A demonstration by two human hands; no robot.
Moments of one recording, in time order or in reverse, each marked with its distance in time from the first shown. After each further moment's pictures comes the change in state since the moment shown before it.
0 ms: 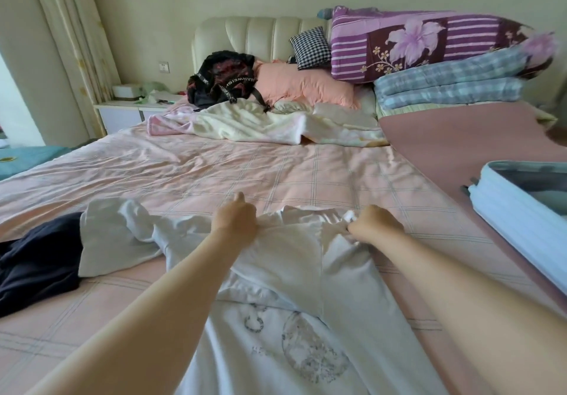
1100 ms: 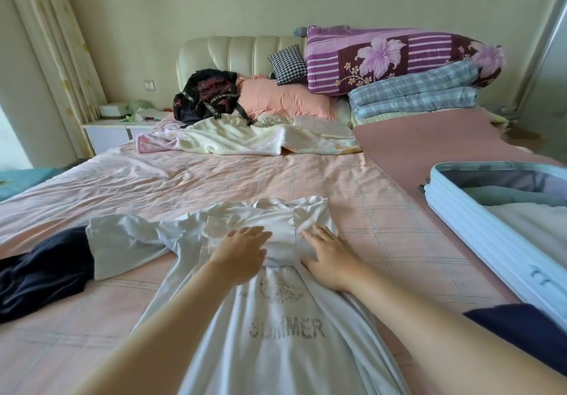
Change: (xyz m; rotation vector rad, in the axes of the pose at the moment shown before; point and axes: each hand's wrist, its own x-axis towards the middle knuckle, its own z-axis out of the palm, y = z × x) left_hand -0.084 0.035 -0.014 -0.172 -0.002 0.364; right_hand -0.095 0.025 0.009 -0.113 -0.134 -0.551
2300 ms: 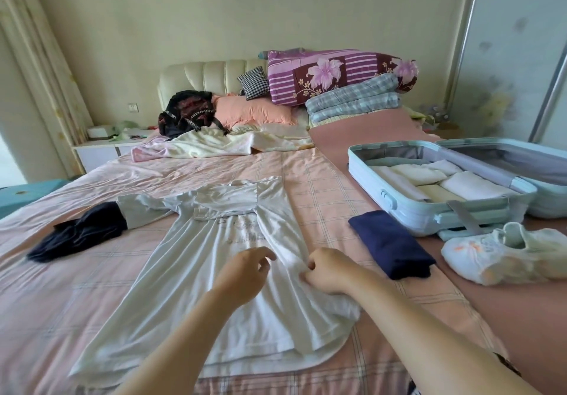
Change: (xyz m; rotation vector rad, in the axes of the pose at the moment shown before) left_hand -0.246 0.181 -0.022 -0.459 0.117 -0.072; right_hand -0.324 -0.033 -0.013 0.223 -0.002 0.196
